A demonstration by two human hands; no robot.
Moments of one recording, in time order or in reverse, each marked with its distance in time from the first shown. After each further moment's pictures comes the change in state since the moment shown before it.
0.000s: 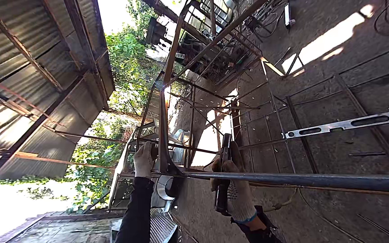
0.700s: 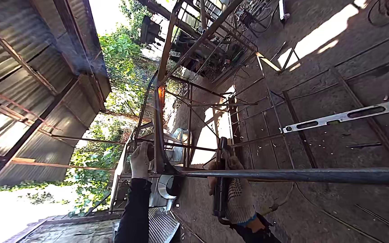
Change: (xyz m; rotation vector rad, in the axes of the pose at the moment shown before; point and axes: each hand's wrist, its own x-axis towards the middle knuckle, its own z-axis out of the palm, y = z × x) left_hand 0.006 -0.010 -0.003 0.001 -0.011 0.030; right_hand -0.011 0.001 -0.002 0.327 0.009 0.162
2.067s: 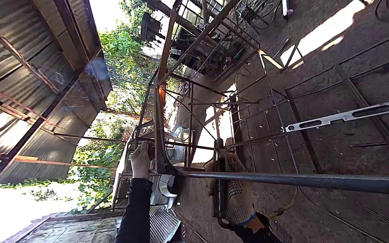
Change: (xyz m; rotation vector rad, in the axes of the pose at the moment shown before) left_hand -0.002 0.004 0.002 -0.004 -0.005 -0.019; right_hand -0.040 -0.030 0.034 -0.194 0.058 0.053
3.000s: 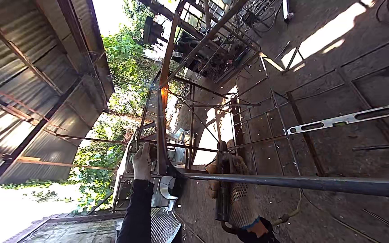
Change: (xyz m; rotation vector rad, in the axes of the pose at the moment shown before) left_hand 0.002 -0.005 -0.002 -0.015 -0.010 0.020; right_hand -0.002 -0.002 -0.001 -0.090 0.146 0.038
